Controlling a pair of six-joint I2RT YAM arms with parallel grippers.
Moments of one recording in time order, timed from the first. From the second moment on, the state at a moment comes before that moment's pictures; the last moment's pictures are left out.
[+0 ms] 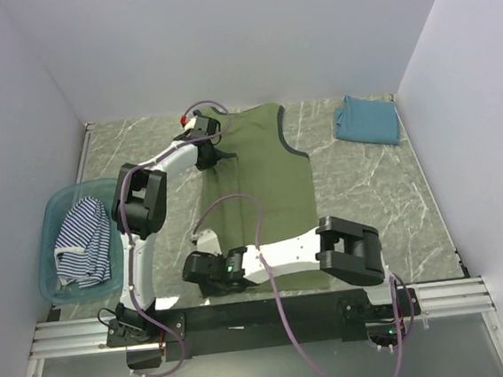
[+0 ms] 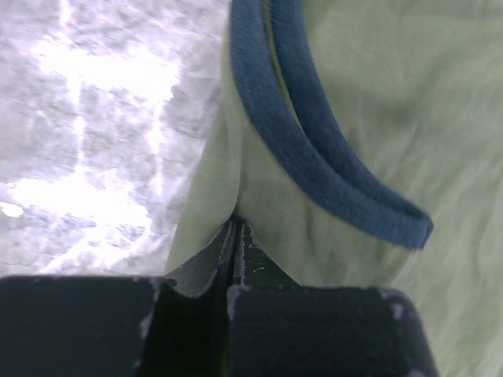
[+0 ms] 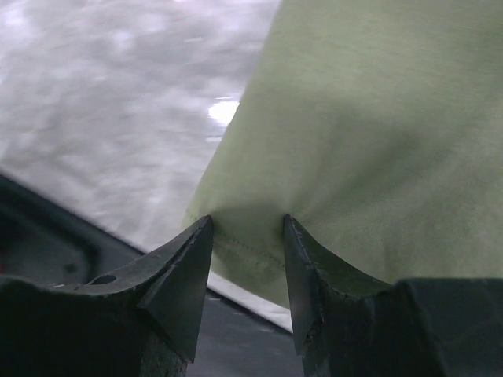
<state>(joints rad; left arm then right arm) -0.39 2.22 1.69 -0.44 -0.28 -0.69 1.39 1.95 1.27 -0.38 0.32 0.95</state>
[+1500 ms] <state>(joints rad) -0.80 1.39 1.08 -0.30 -0.05 -0.77 0.30 1.83 1.29 -0.40 0.14 0.65</state>
